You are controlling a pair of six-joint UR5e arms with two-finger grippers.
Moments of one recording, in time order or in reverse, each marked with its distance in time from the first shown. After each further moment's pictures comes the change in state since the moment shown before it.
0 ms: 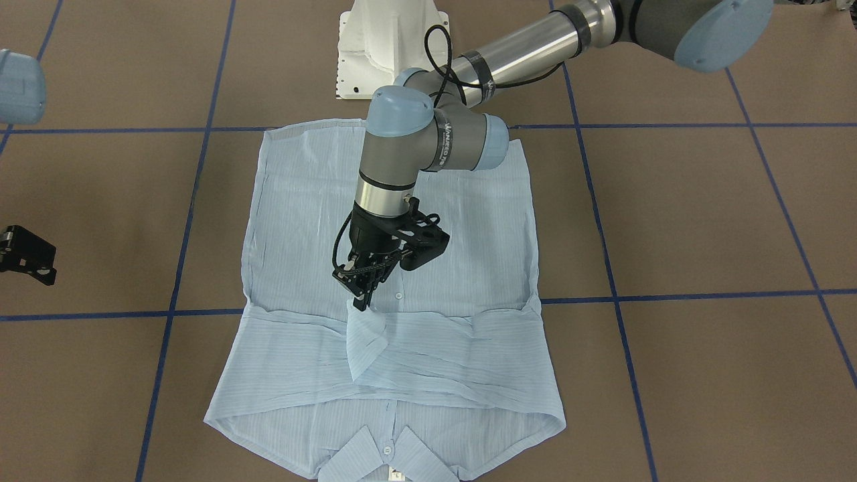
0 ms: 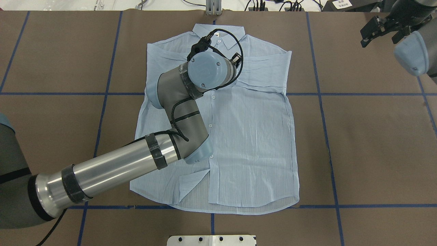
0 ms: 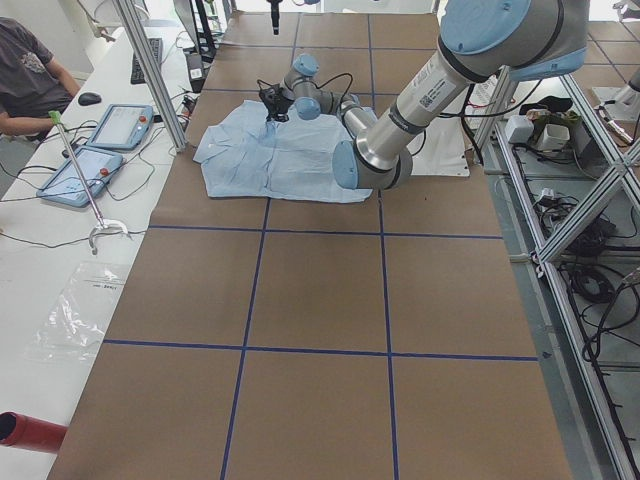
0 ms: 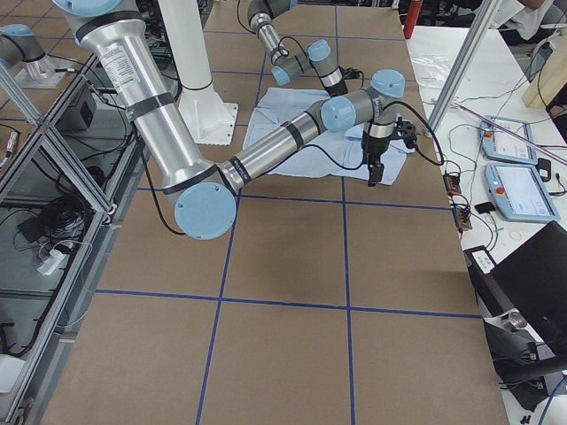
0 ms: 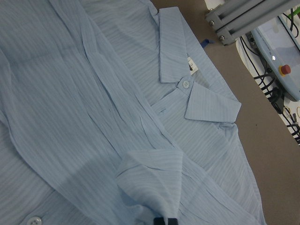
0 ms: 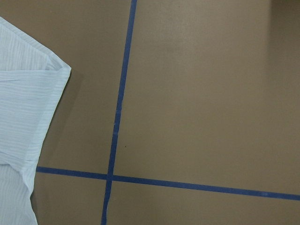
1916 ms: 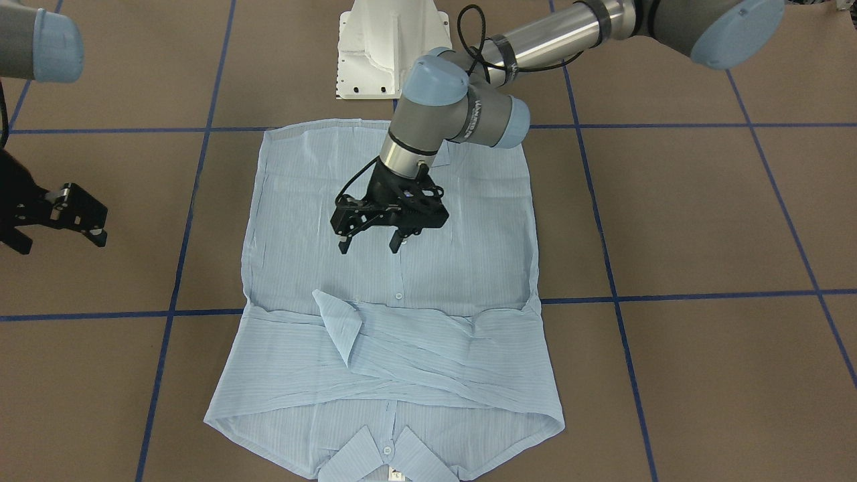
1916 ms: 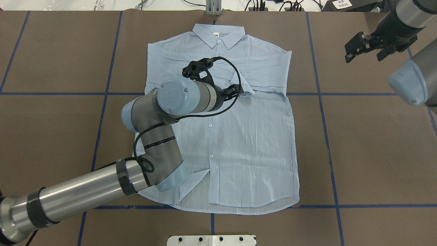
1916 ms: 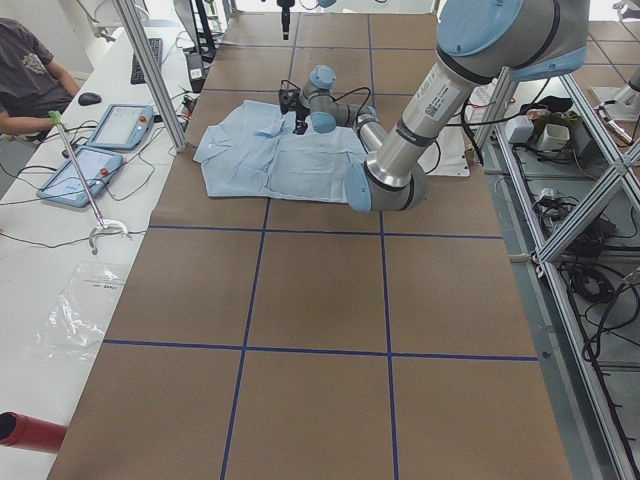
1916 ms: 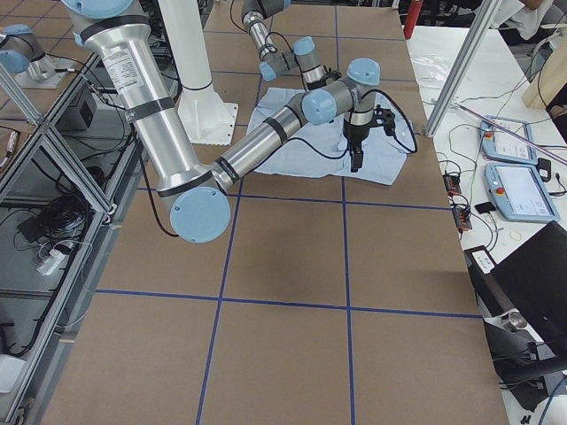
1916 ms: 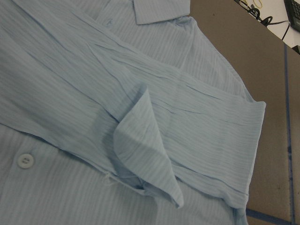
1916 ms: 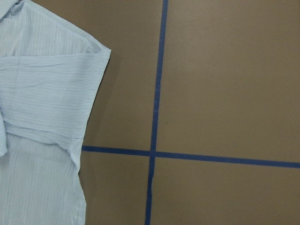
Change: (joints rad) left arm 0.033 0.233 -0.319 0.014 -0.115 0.462; right arm -0.122 -0.077 0.197 0.019 -0.012 0.225
